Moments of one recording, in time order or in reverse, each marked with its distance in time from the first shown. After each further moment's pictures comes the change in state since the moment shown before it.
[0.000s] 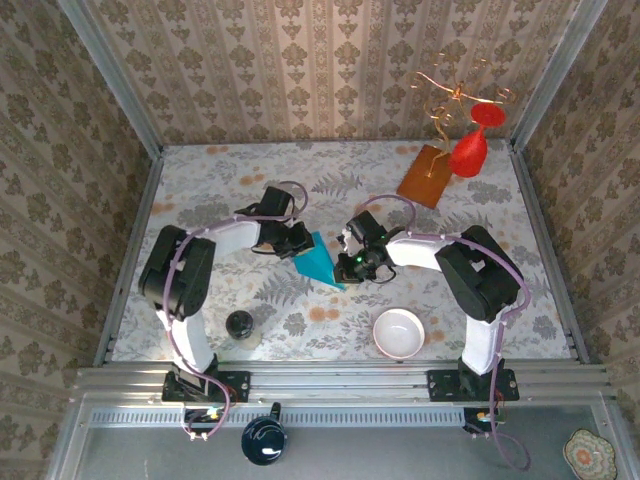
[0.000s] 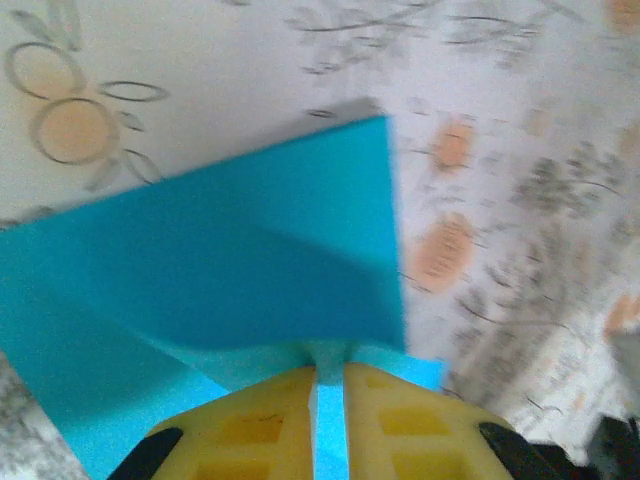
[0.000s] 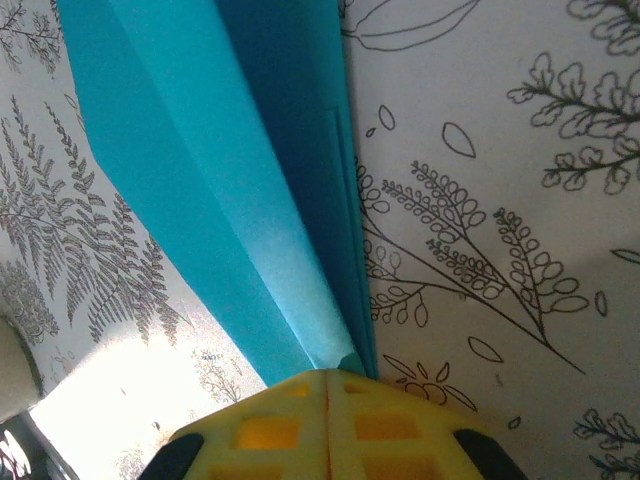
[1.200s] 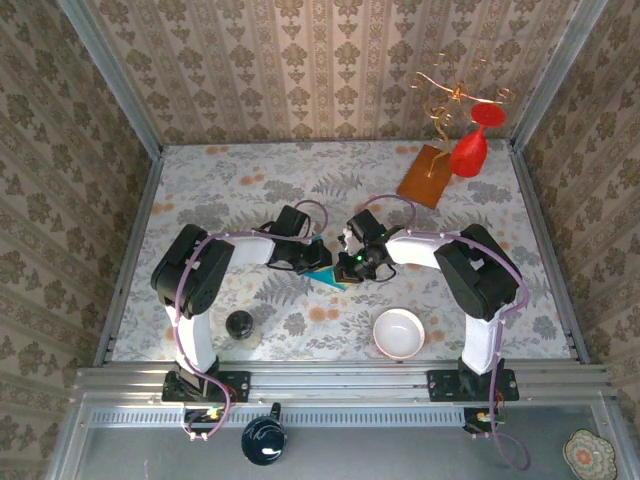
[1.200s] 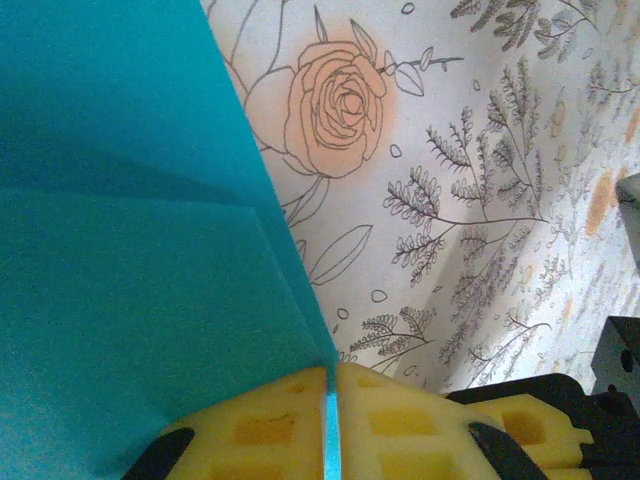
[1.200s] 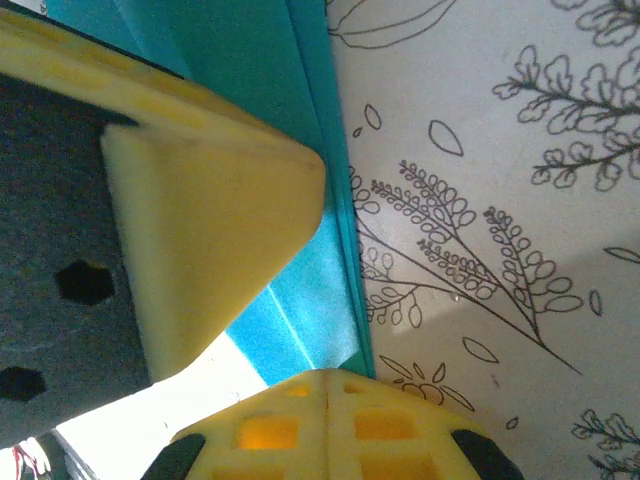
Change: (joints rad) left arm -0.092 0.082 -0.118 0.251 0.142 0.003; right arm -0.006 0.015 0.016 -0.027 -0.018 0.020
